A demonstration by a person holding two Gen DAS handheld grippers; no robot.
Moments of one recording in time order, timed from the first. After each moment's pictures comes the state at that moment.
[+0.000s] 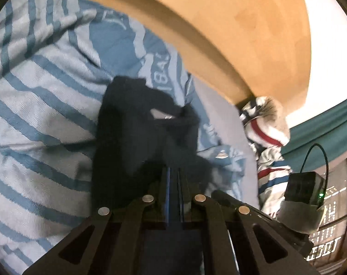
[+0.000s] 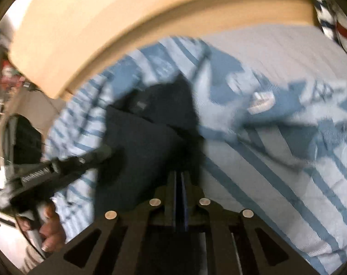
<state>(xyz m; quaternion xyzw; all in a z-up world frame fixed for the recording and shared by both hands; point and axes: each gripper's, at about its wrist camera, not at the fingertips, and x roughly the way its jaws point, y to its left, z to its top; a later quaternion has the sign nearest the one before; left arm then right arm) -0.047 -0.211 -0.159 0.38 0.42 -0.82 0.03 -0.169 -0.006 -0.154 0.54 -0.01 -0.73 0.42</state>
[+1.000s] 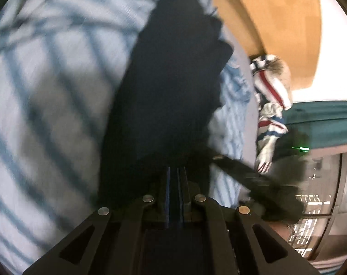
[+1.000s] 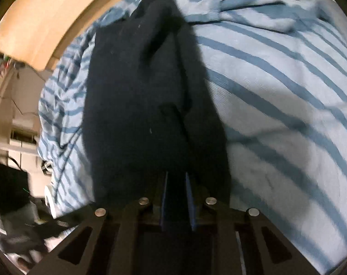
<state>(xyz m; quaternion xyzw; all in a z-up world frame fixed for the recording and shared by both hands) 0.111 -0.110 -0.196 0.48 0.50 -0.72 0.00 -0.066 0.043 -0.203 0.64 -0.01 -0.68 0.35</state>
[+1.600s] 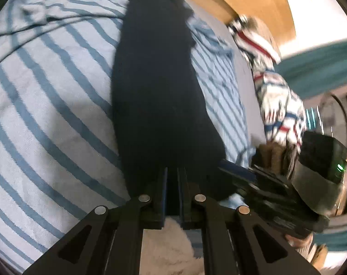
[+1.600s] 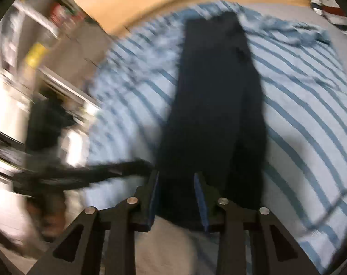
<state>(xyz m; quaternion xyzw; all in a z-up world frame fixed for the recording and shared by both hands) 0.191 -0.040 -0.163 0.52 0.37 -0.77 -0.03 0.089 0.114 -0.143 0.57 0.05 -0.68 0.45</state>
